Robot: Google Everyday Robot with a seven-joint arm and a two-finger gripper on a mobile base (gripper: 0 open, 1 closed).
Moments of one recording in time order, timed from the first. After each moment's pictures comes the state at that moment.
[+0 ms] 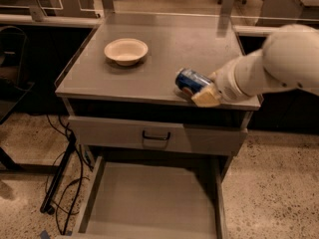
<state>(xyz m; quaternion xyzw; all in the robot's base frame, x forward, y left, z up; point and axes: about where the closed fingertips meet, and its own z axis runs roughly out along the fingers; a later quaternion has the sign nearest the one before) 0.580 -0.125 0.855 -0.45 0.81 0.05 0.37</state>
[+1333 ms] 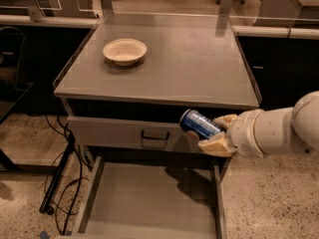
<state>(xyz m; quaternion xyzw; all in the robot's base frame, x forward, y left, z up) 0.473 -0.139 0.801 -0.45 0.81 0.10 0.37</state>
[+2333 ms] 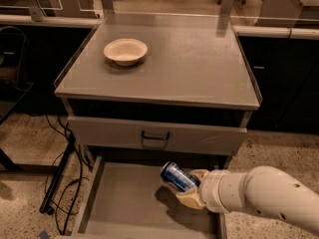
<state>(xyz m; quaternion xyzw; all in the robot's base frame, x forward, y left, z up) 0.414 -0.086 0.643 -0.44 0.82 0.15 0.33</state>
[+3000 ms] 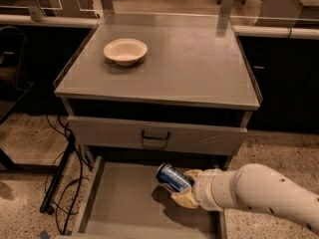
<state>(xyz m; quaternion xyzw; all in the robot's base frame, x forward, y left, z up) 0.419 -0.075 0.626 -0.45 0.82 0.16 0.32</state>
